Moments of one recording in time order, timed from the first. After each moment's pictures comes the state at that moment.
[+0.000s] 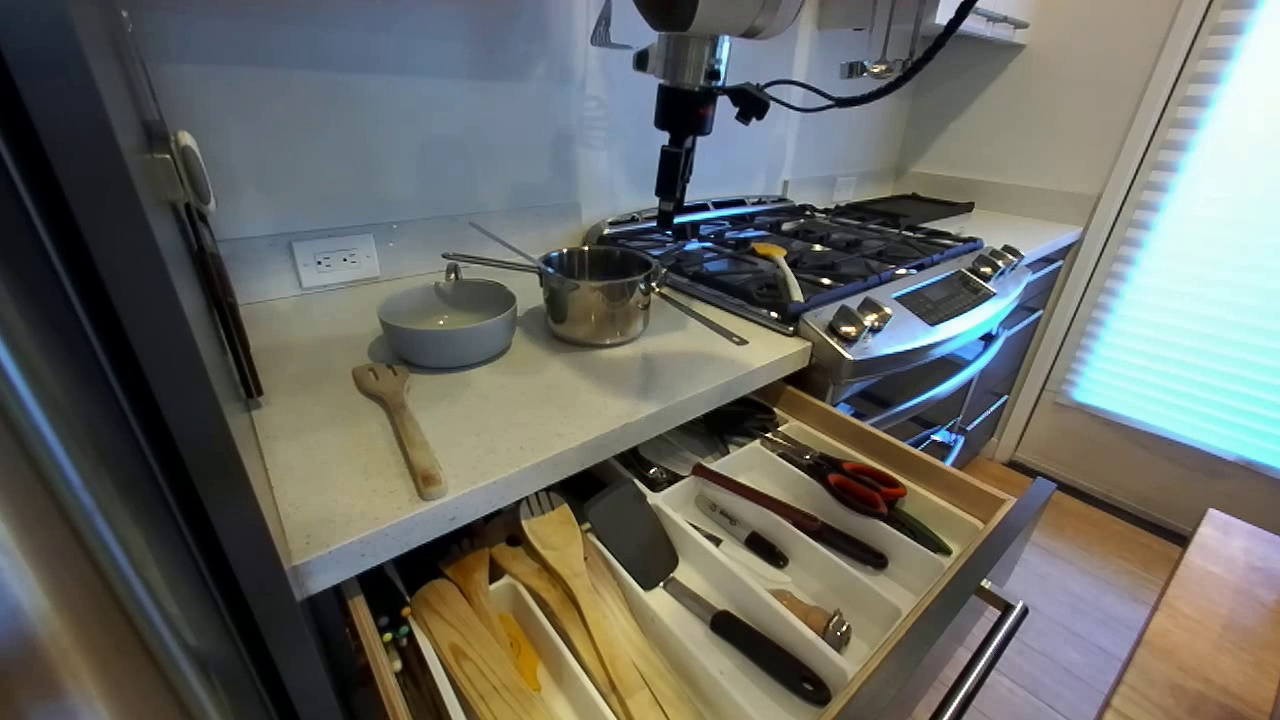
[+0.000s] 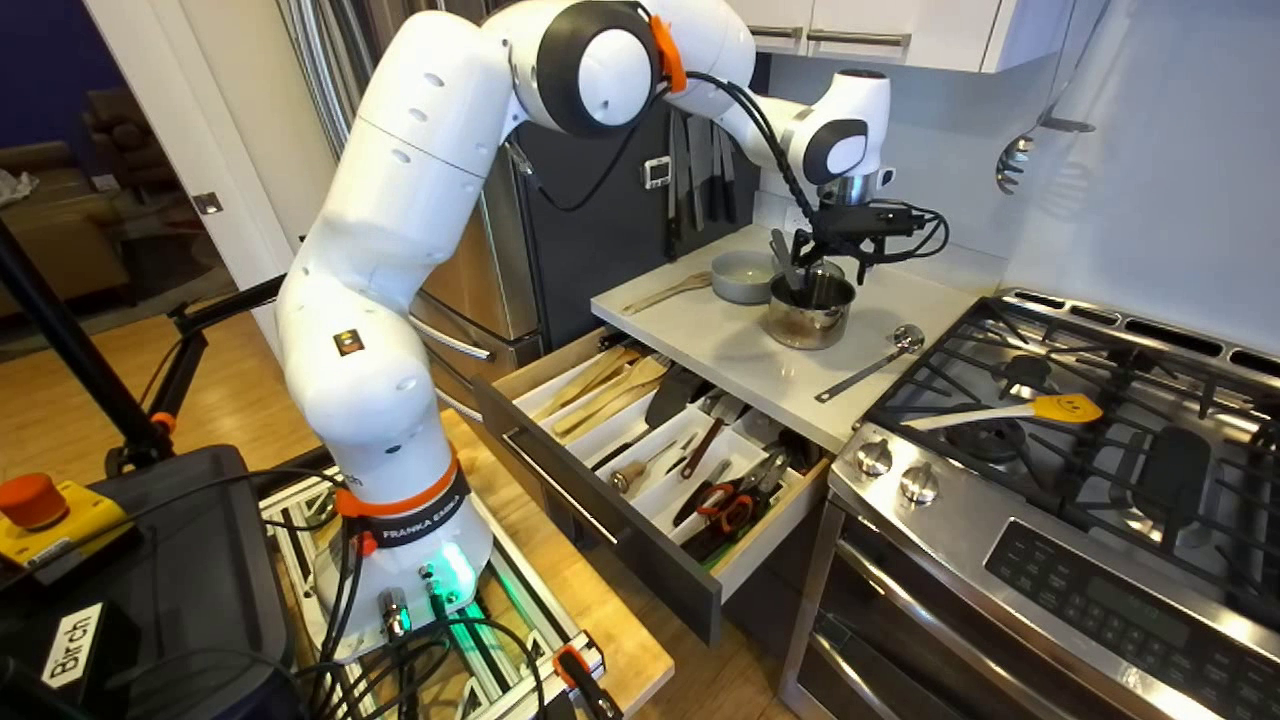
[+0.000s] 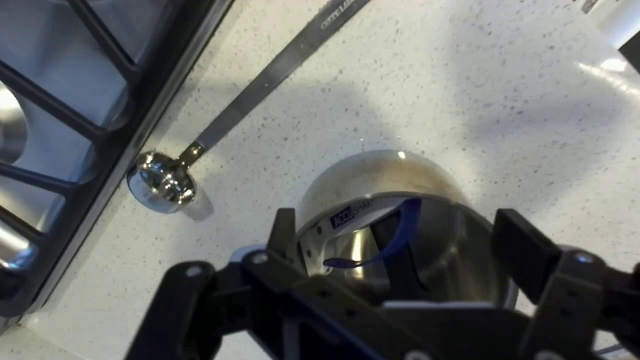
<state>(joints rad) -0.11 0.61 0.00 -1.50 0.02 2.24 -0.87</state>
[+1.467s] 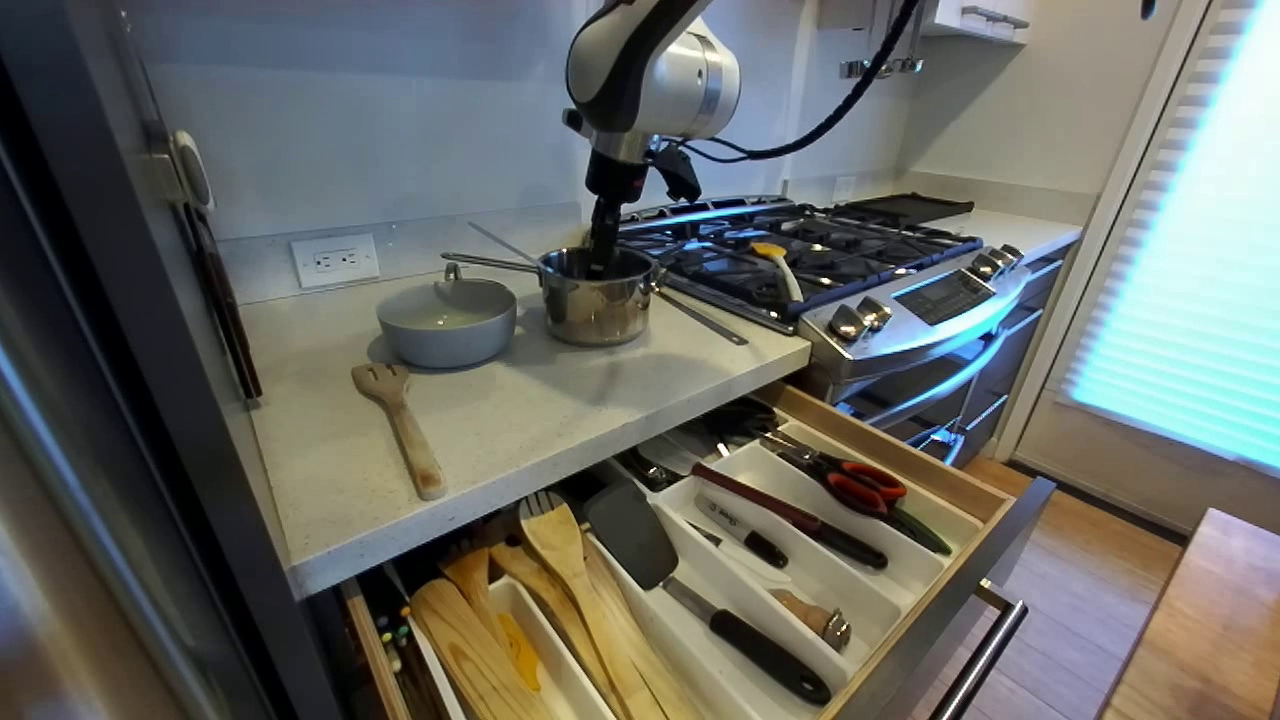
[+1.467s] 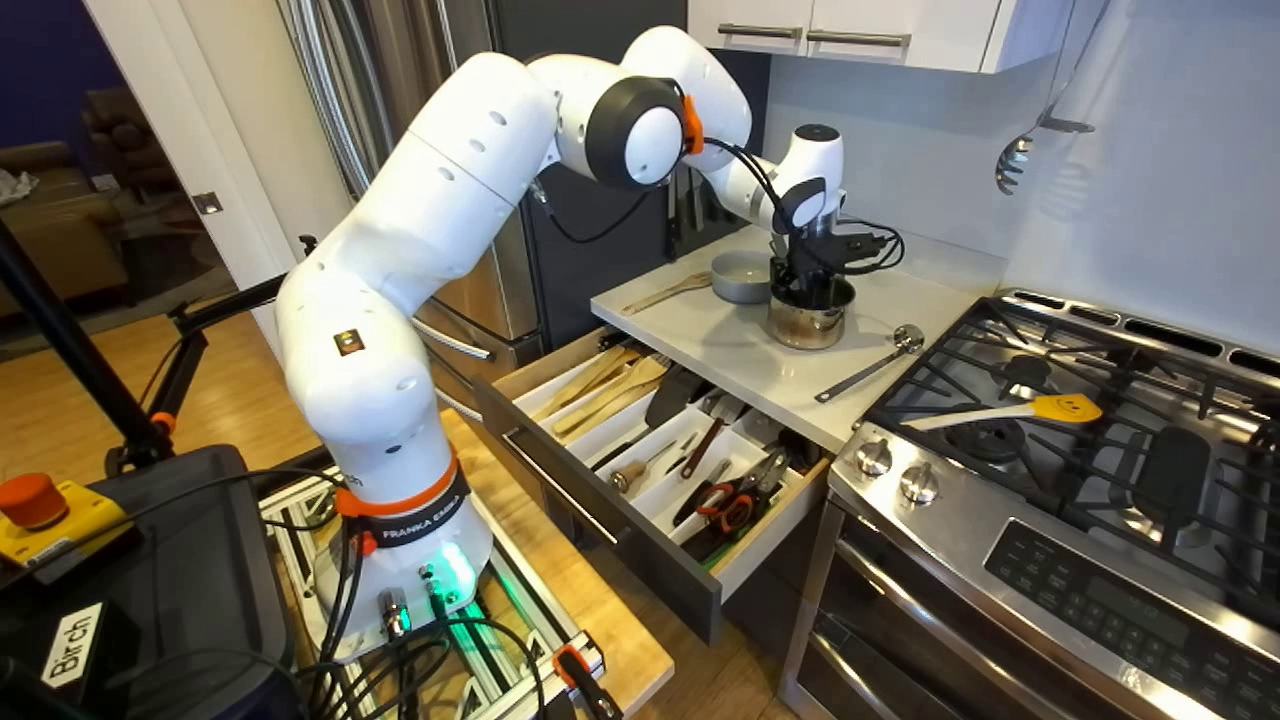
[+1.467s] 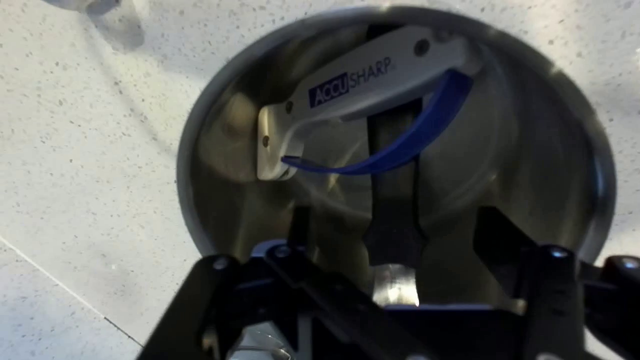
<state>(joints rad) -0.10 0.80 0.13 -1.43 0.00 2.53 -1.05</state>
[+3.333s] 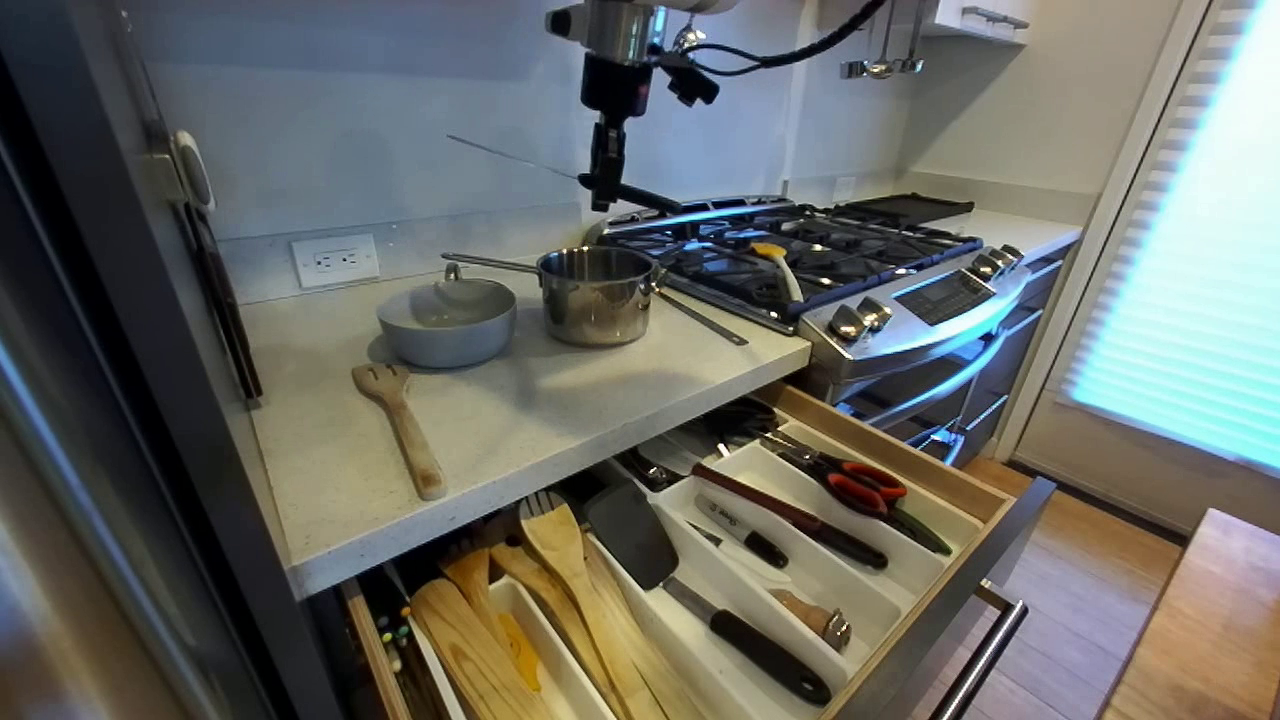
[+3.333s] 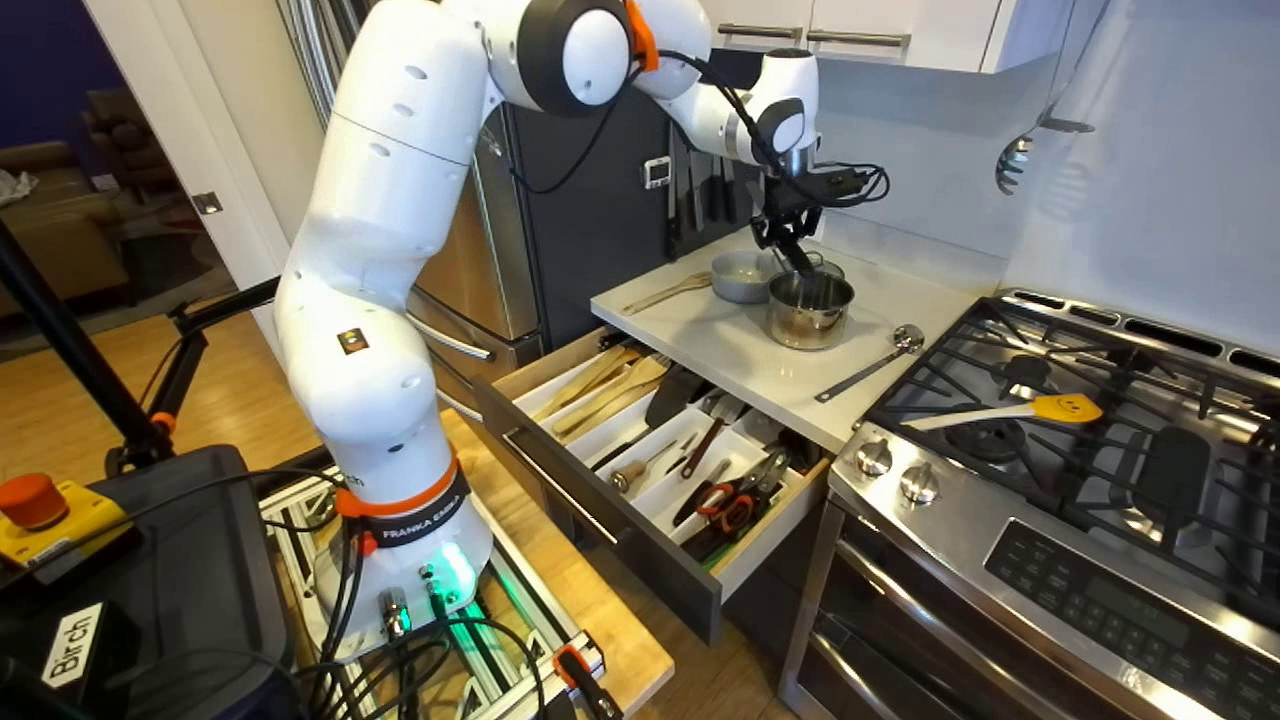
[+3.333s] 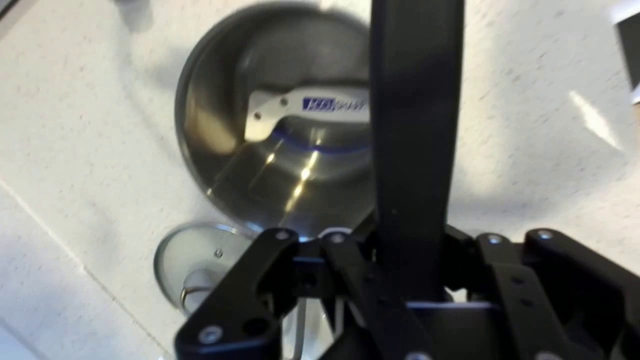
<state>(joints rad) -0.07 0.51 0.14 -1.62 -0.08 2.35 -1.02</state>
